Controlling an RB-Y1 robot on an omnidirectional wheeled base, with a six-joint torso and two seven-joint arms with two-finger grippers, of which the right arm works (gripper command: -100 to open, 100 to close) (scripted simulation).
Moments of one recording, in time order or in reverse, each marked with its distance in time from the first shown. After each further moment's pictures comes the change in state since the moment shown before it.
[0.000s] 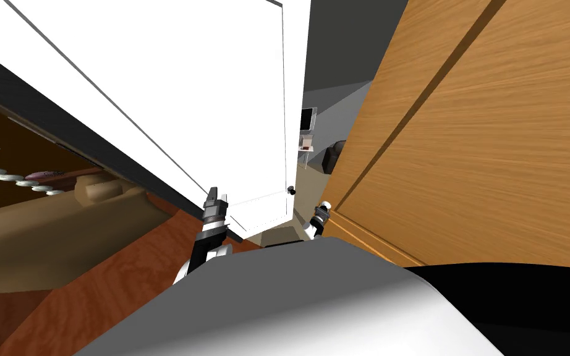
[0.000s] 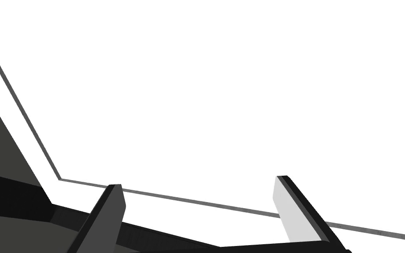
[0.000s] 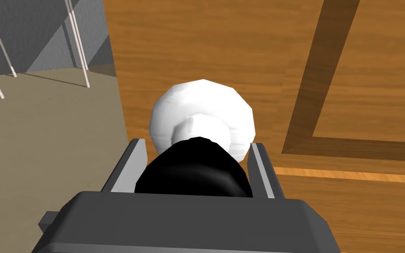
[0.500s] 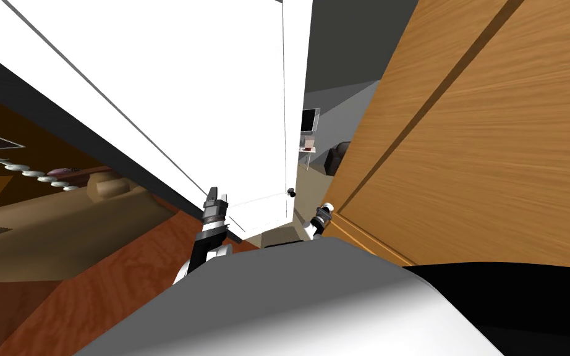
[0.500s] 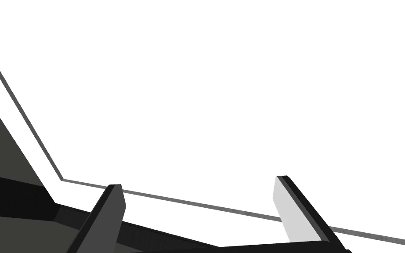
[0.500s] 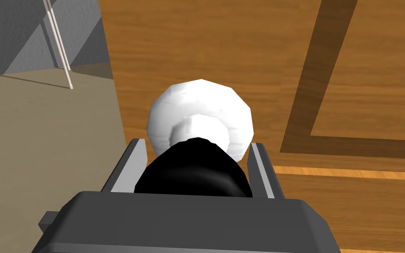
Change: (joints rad) arm -0.019 0.013 -0.045 0.026 -0.046 -0.034 0.025
